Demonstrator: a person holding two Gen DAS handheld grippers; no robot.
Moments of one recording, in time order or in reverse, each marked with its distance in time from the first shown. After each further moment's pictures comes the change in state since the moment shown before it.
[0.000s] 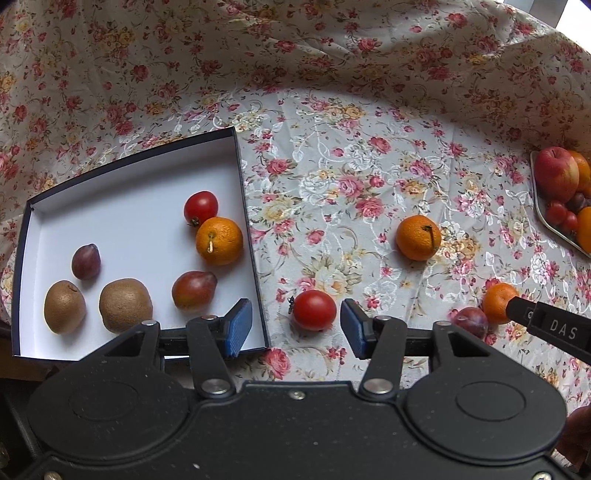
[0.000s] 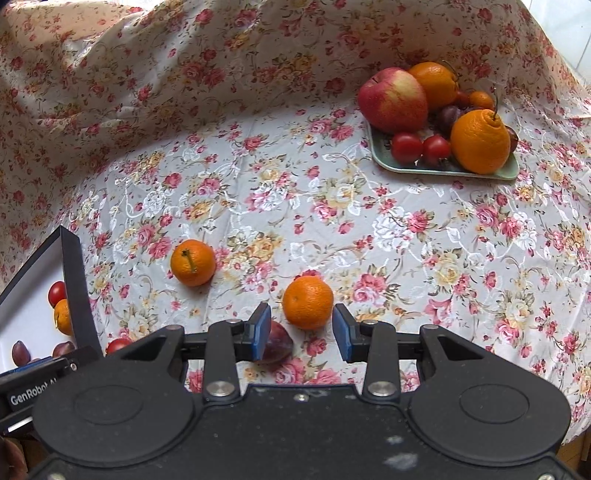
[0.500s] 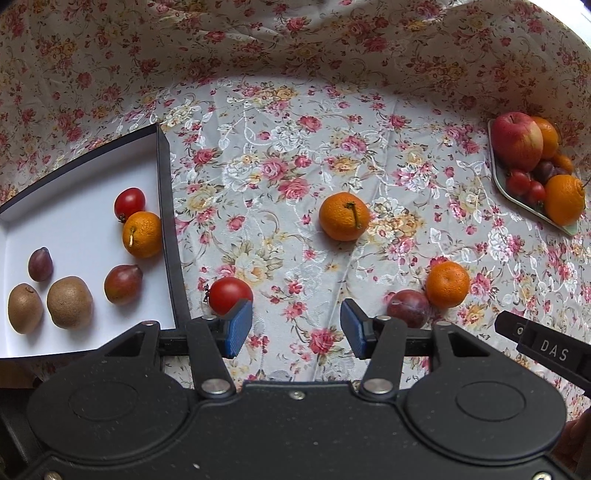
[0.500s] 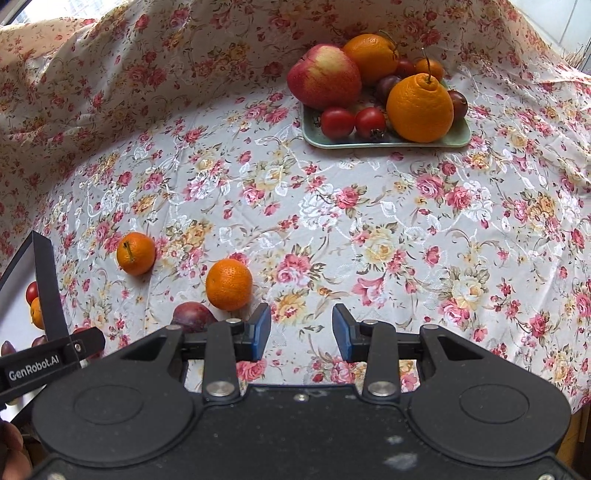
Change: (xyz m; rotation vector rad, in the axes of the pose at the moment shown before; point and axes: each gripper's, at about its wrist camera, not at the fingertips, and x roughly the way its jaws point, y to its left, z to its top) left arm 0.004 -0.057 -0.005 0.066 0.041 -0.049; right arm -0.004 -0.062 -0.009 0.058 0.048 -0.019
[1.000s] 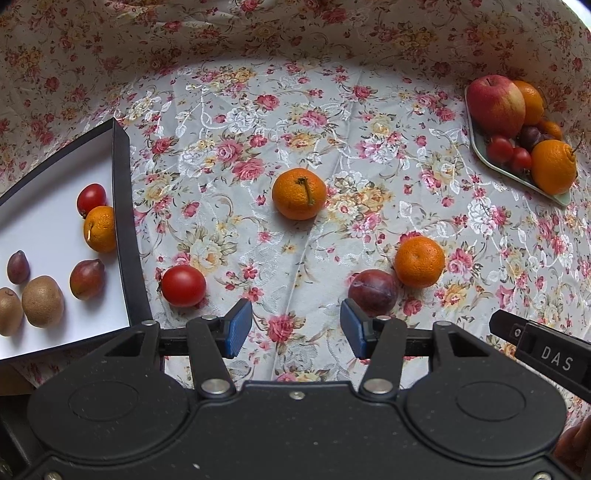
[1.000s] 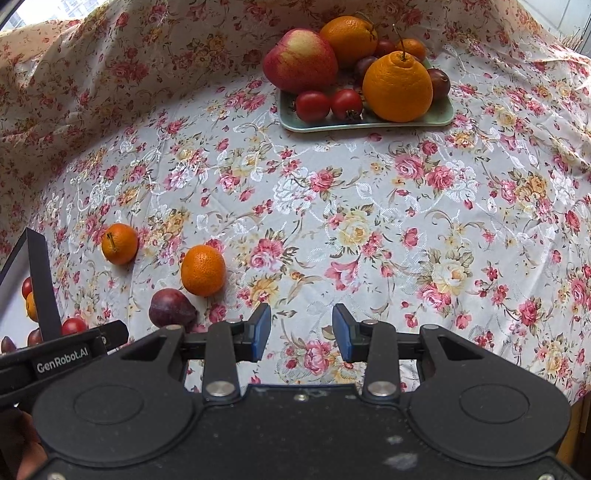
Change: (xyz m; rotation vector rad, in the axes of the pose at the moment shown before) left arm 0.015 -0.030 -0.003 0.053 0.055 -0.009; right arm 0.004 -0.023 -0.004 0.027 0.046 0.012
